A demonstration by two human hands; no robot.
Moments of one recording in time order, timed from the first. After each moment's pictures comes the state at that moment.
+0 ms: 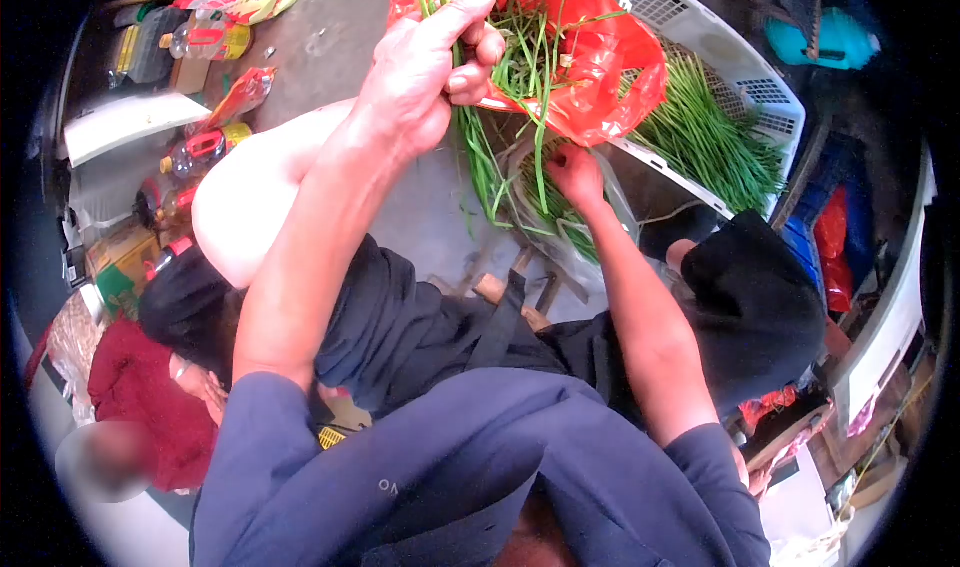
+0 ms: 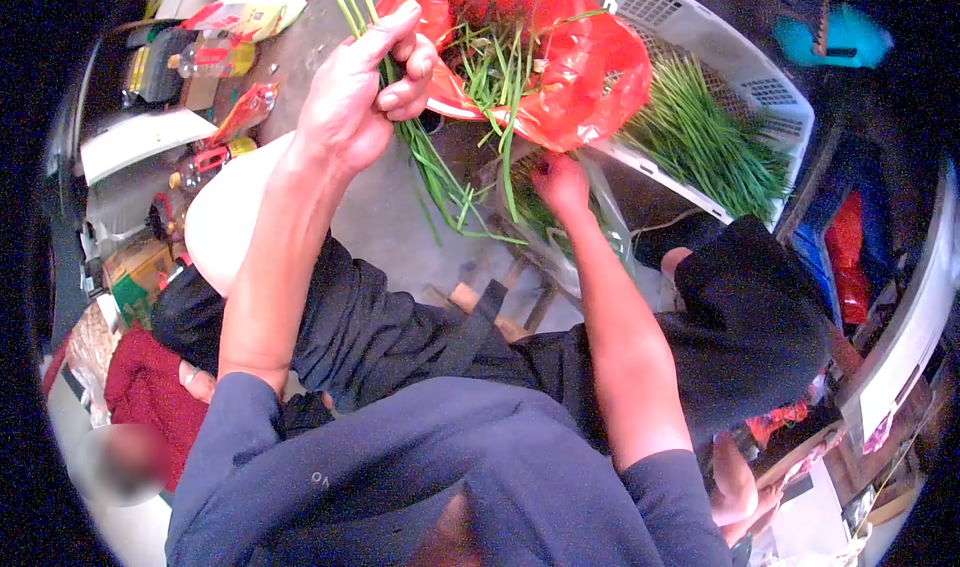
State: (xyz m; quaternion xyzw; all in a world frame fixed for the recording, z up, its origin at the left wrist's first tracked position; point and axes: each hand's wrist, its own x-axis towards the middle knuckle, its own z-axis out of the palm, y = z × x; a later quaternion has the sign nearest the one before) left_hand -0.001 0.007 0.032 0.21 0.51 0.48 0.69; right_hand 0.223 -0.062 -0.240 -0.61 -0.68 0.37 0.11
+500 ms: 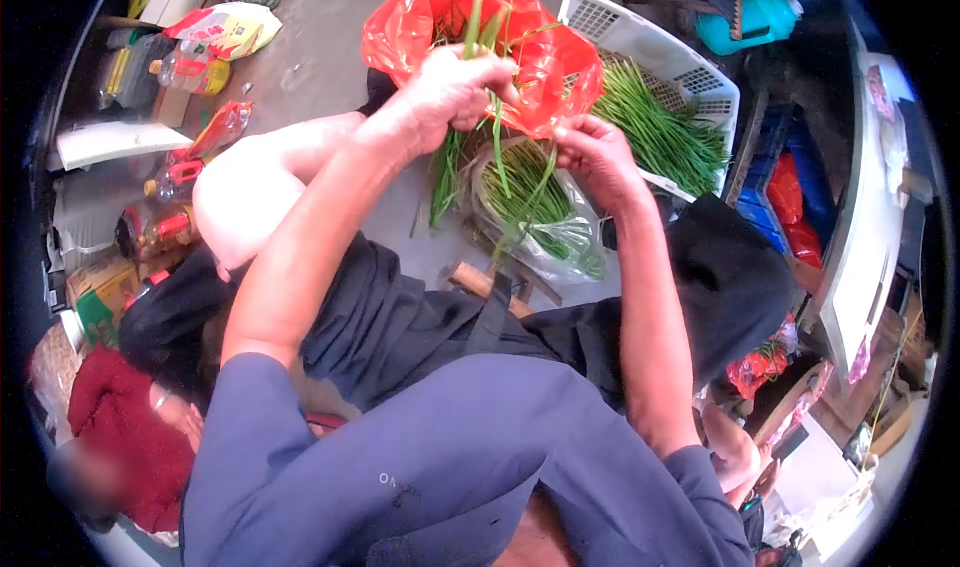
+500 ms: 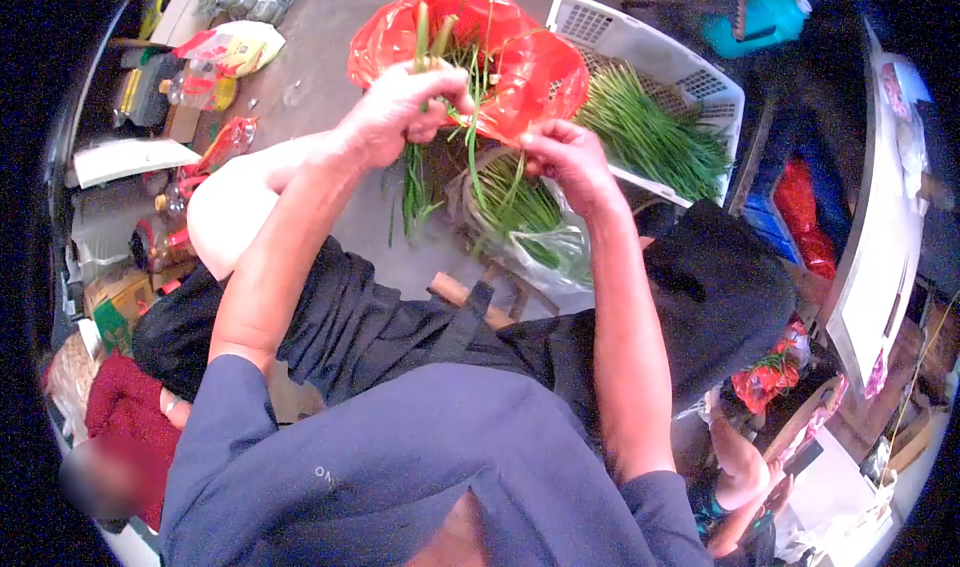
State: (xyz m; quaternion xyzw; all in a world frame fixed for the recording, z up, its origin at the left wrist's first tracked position) left_hand 0.019 -0.010 0.015 0.35 0.47 0.33 0.74; right_hand 0.257 -0.036 -0.059 -0.50 -0.32 0.73 0.34
